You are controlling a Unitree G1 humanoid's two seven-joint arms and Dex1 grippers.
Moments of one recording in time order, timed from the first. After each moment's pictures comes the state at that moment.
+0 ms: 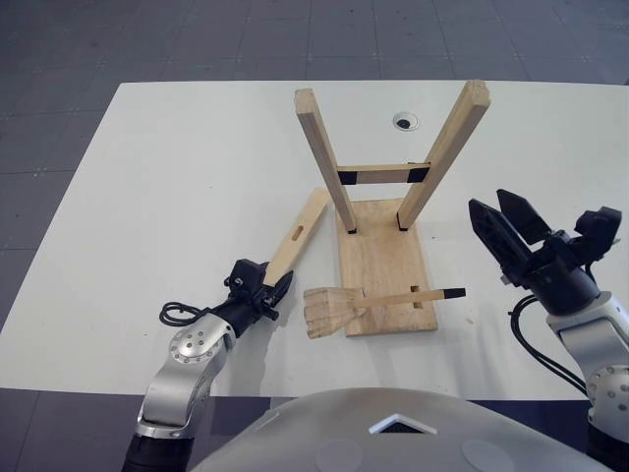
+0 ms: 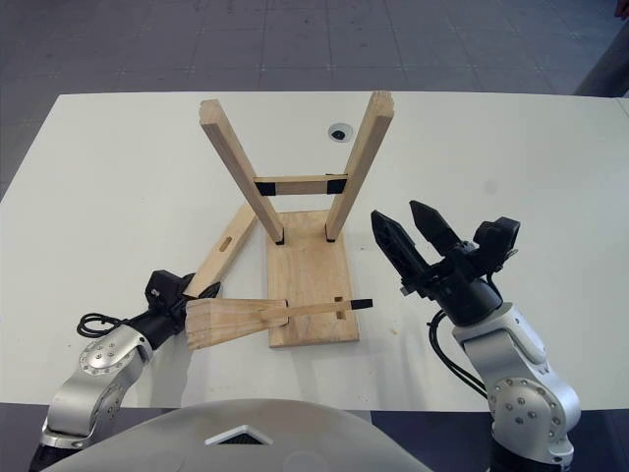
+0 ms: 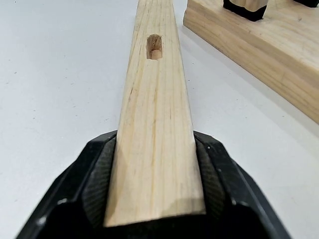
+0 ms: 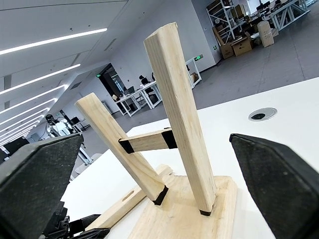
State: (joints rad) left arm 0.46 0.39 -0.06 -0.41 -0.26 0.41 -0.36; right arm 0.36 -0.41 -0.30 -0.66 1.12 0.52 0.40
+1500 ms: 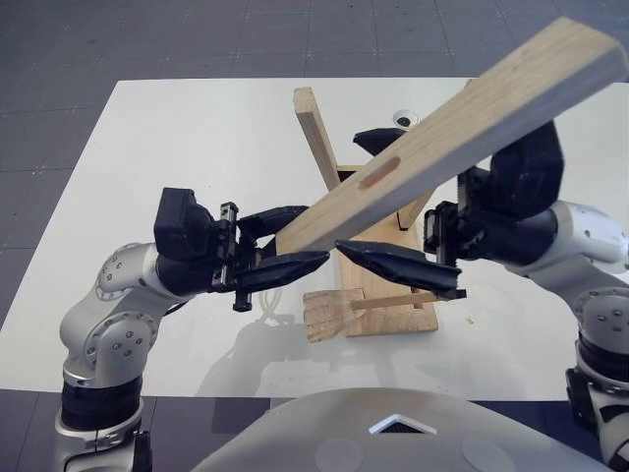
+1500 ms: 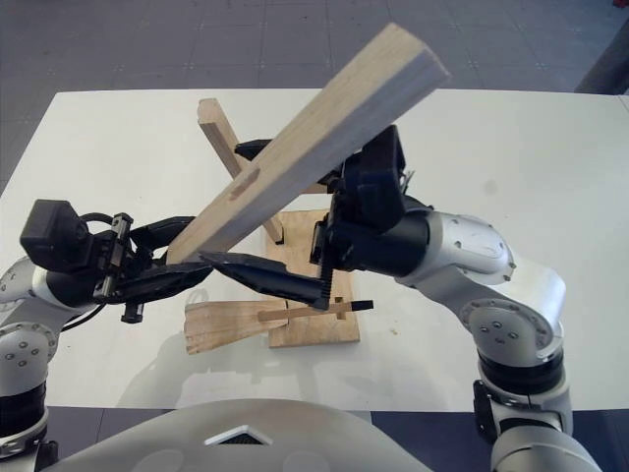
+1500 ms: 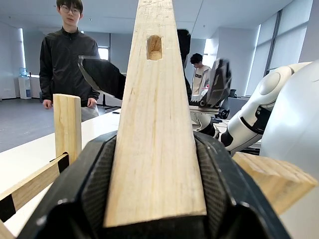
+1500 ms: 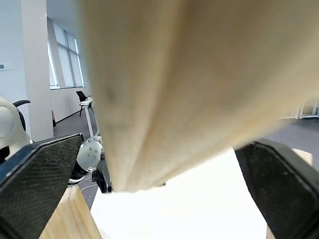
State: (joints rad) left arm 0.11 0.61 0.13 -0.60 -1.05 0.43 -1.04; right arm -0.30 -0.55 0.12 -0.75 1.14 0.61 0.53
